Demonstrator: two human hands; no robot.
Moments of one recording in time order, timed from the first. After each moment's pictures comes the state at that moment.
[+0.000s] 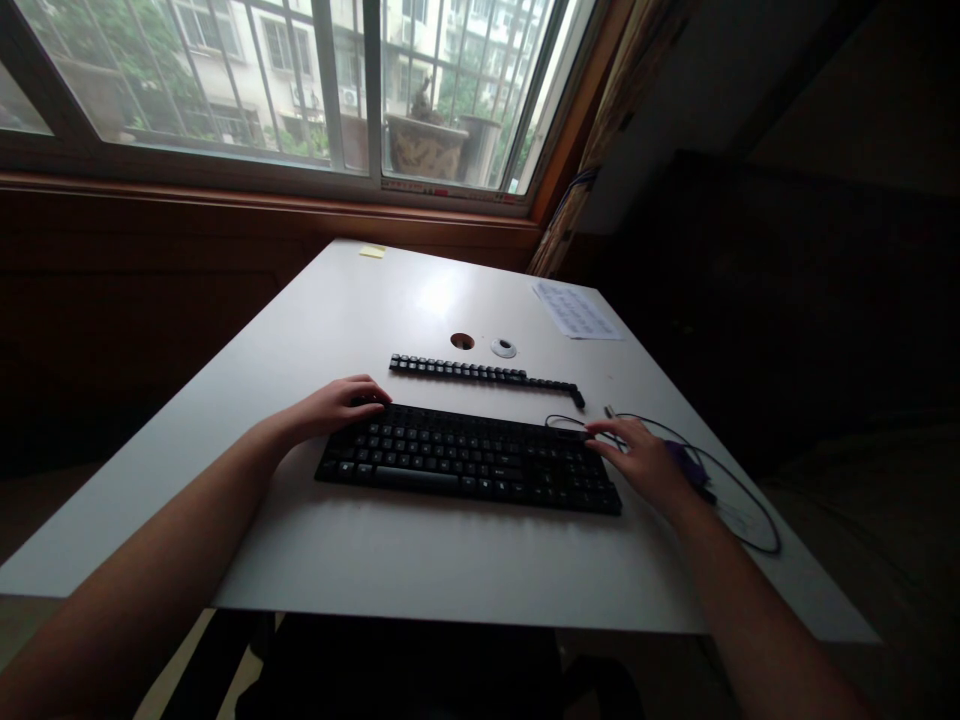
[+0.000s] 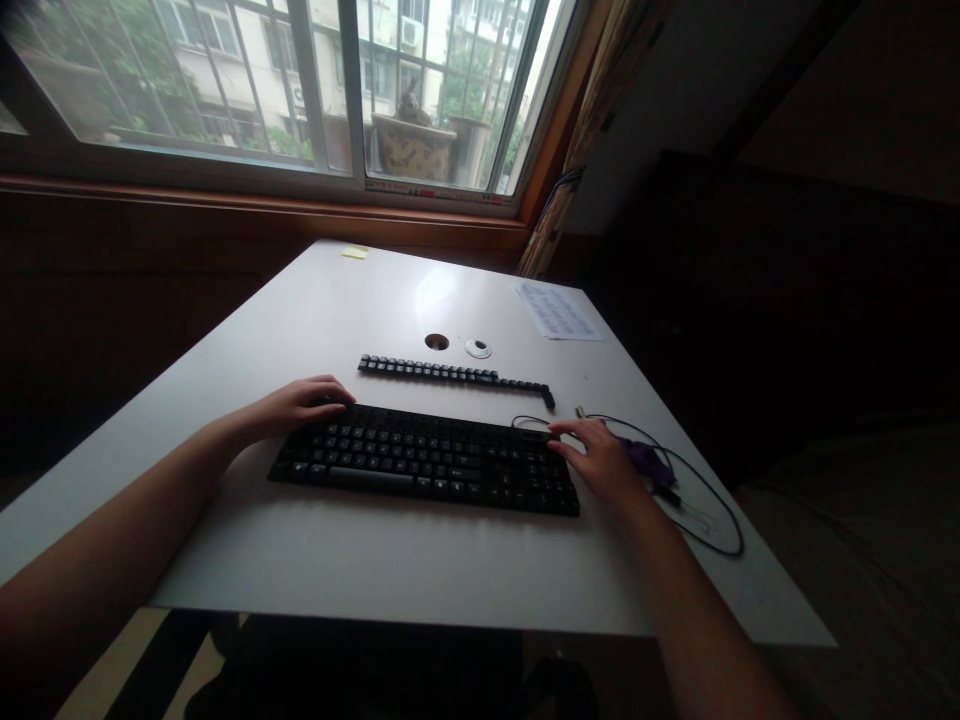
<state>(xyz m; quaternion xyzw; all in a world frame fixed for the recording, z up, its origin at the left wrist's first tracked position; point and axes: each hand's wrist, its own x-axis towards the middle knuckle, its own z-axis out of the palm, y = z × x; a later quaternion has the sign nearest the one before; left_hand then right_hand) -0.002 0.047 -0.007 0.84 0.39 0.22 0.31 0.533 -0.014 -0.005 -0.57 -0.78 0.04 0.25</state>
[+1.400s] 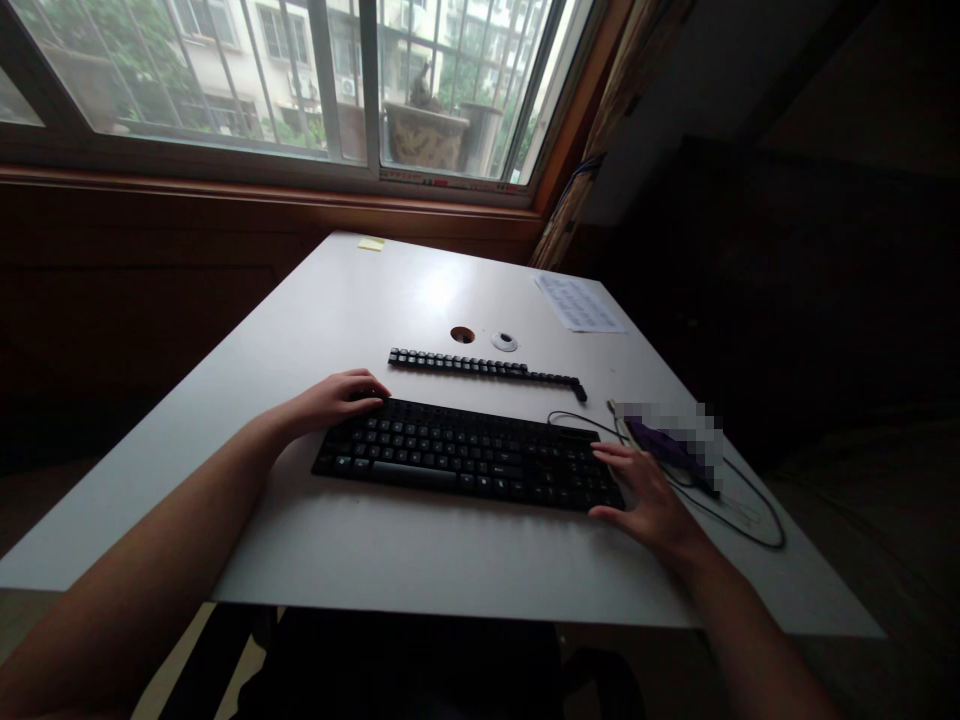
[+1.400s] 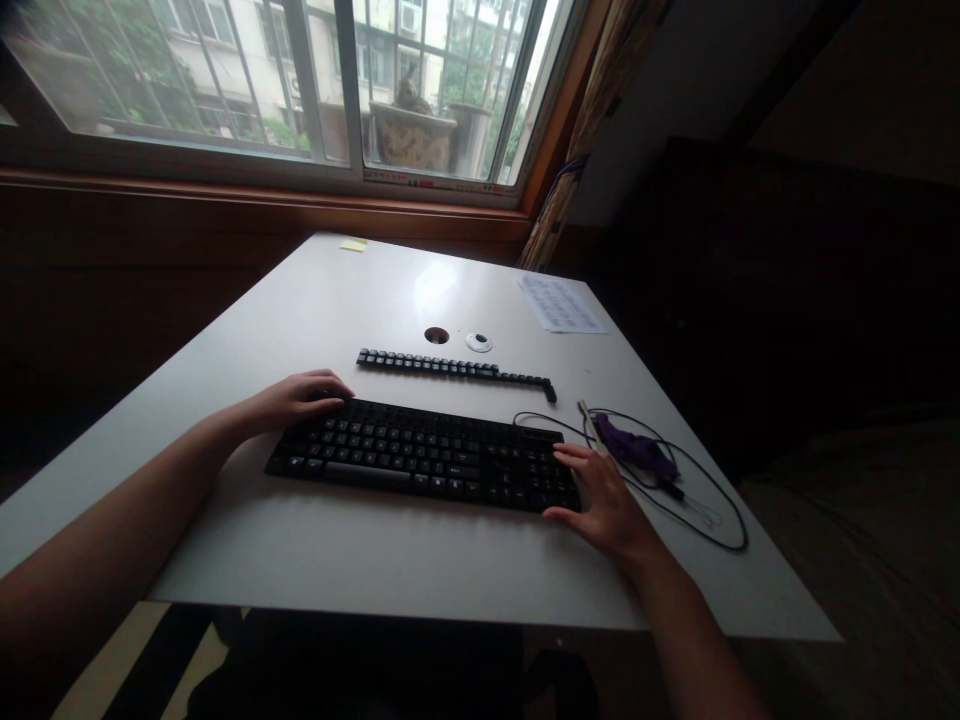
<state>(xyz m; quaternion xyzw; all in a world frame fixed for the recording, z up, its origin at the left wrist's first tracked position) -0.003 0.047 -0.006 0.84 0.39 0.22 0.32 0.539 -0.075 -0.028 -0.49 -0.84 0.02 0.22</state>
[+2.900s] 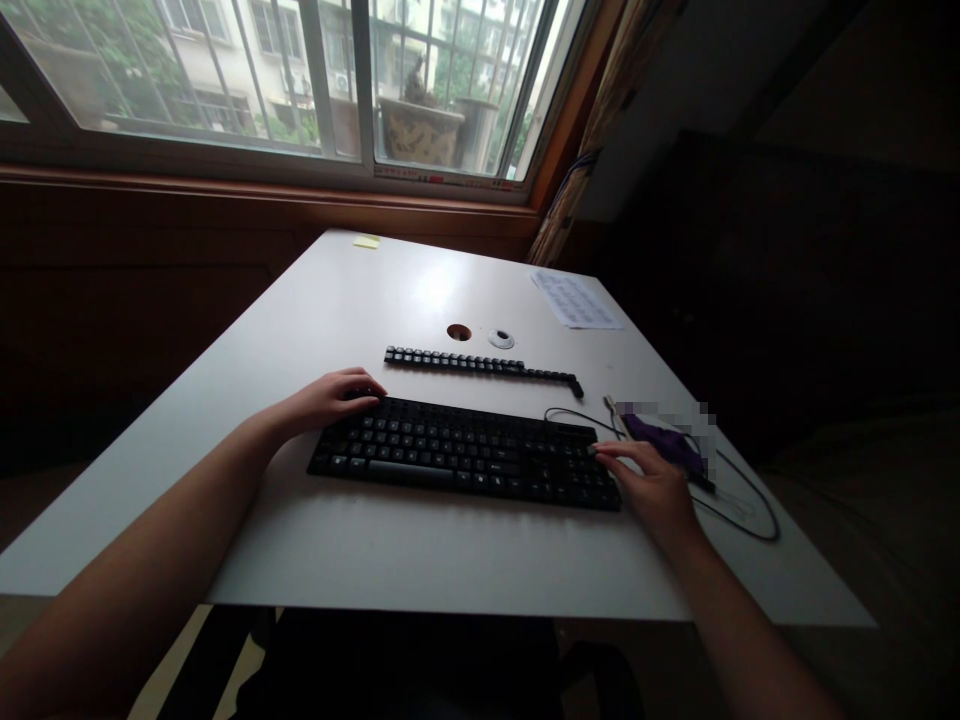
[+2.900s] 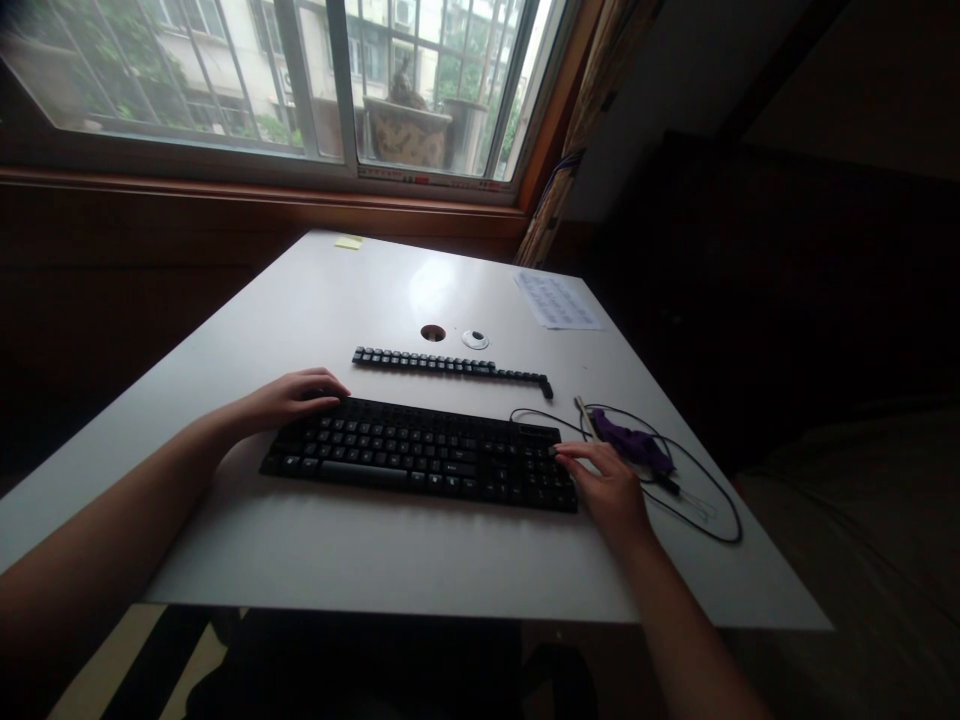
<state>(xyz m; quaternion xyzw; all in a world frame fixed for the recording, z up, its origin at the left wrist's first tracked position) -0.004 0.049 -0.008 0.84 0.39 0.21 0.31 0.525 -0.065 -0.031 -0.58 -0.72 0.07 0.38</state>
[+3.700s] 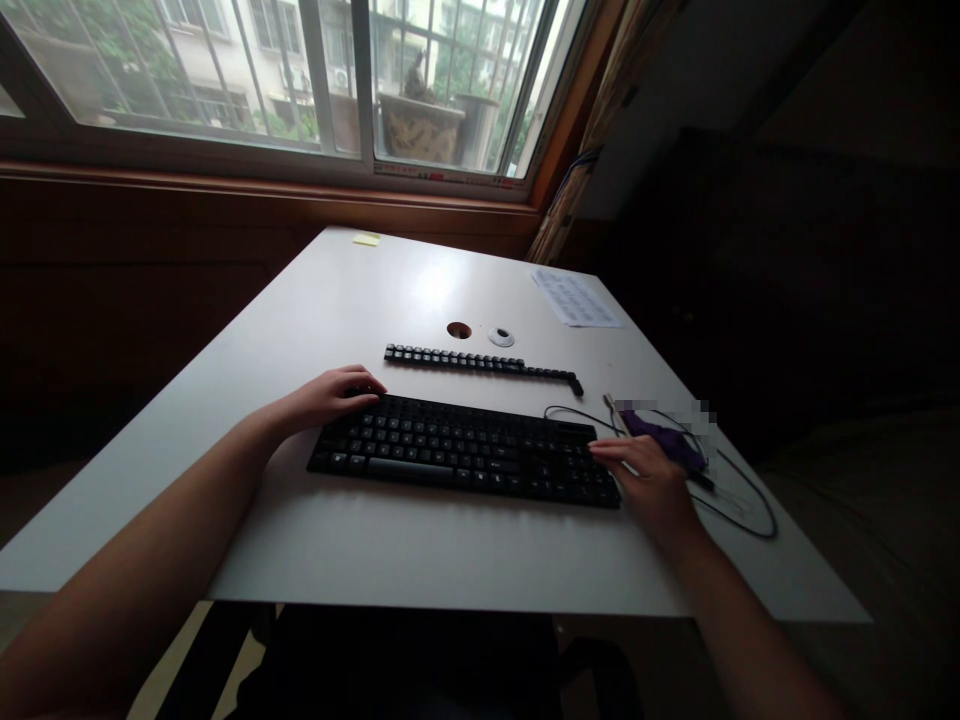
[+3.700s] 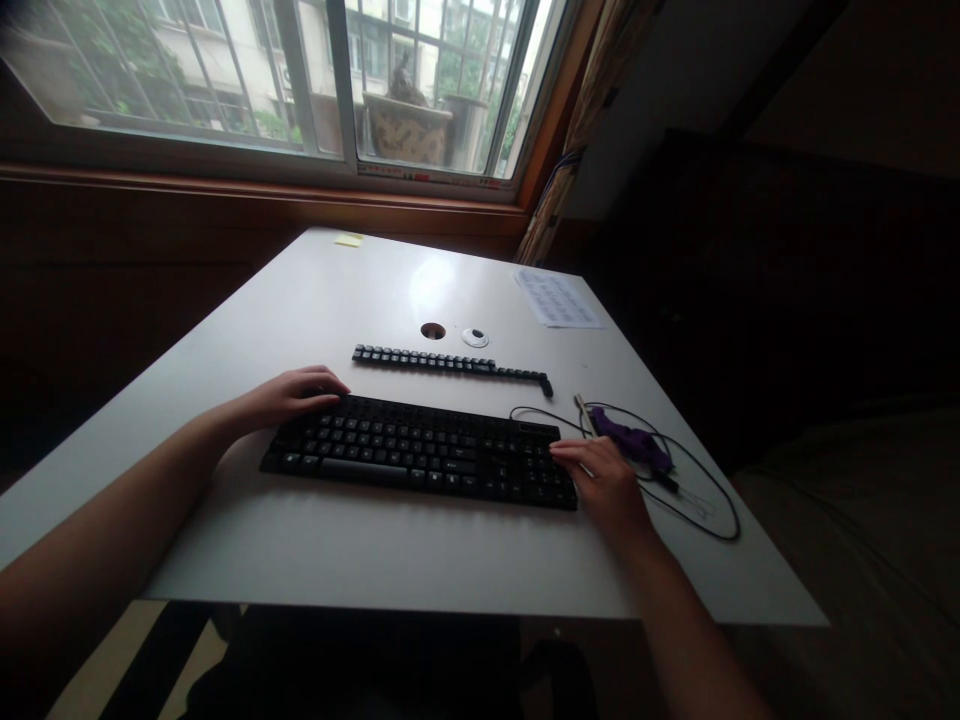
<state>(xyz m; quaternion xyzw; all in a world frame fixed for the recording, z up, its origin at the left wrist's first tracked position) -0.004 0.048 -0.007 0.84 0.39 0.21 0.31 0.525 -0.064 -0.019 -0.49 -0.80 -0.01 0.33</state>
